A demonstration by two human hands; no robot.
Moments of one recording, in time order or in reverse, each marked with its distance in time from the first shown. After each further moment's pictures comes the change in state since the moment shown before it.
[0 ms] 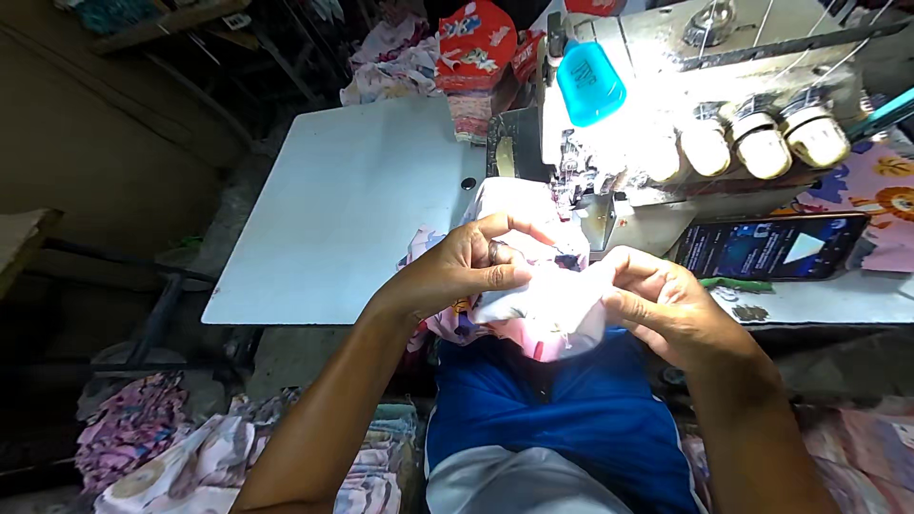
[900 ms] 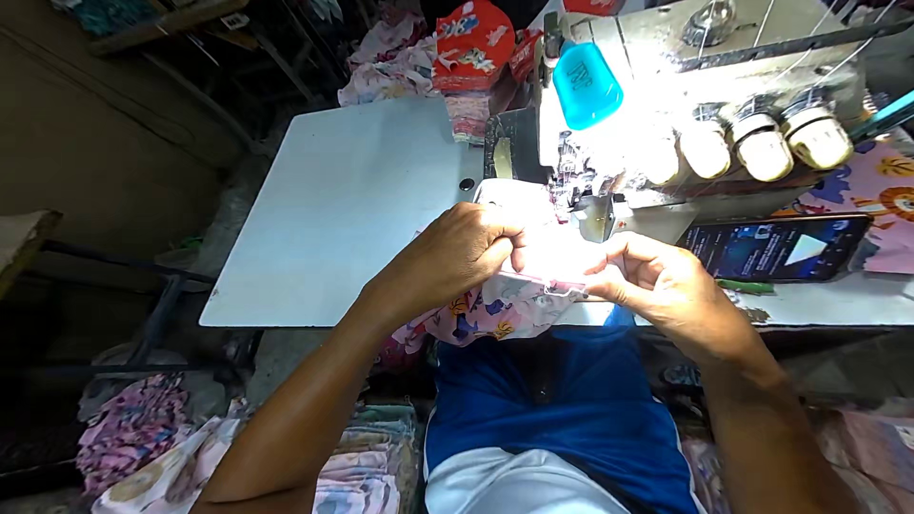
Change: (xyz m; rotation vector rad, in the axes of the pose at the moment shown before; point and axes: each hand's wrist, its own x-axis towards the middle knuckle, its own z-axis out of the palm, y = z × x) left_hand 0.017 0.018 -0.006 1.184 0.102 0.129; right_hand 0.010 -0.008 -0.007 -0.566 0.202 -0.007
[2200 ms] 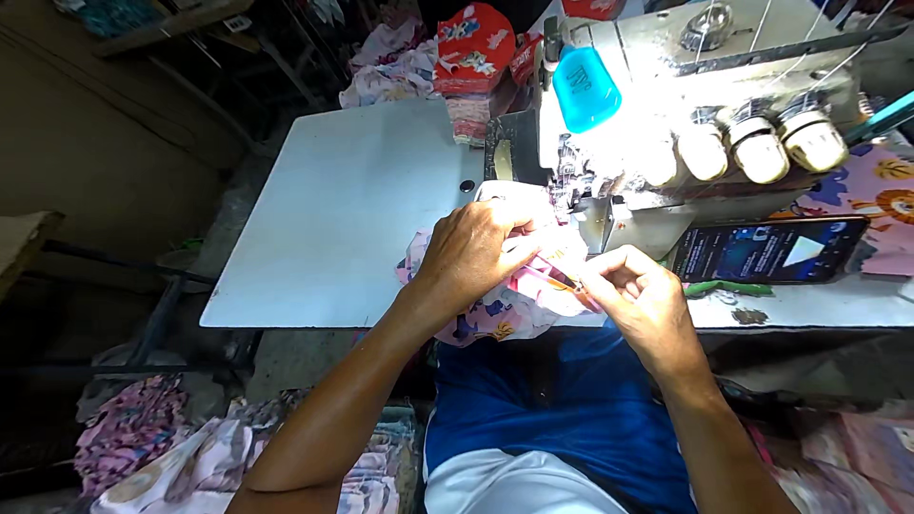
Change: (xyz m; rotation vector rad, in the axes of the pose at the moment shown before) left_hand 0.011 0.002 0.028 0.193 0.178 -0.152; right_hand -0.011 0.018 0.034 -0.128 0.341 -0.007
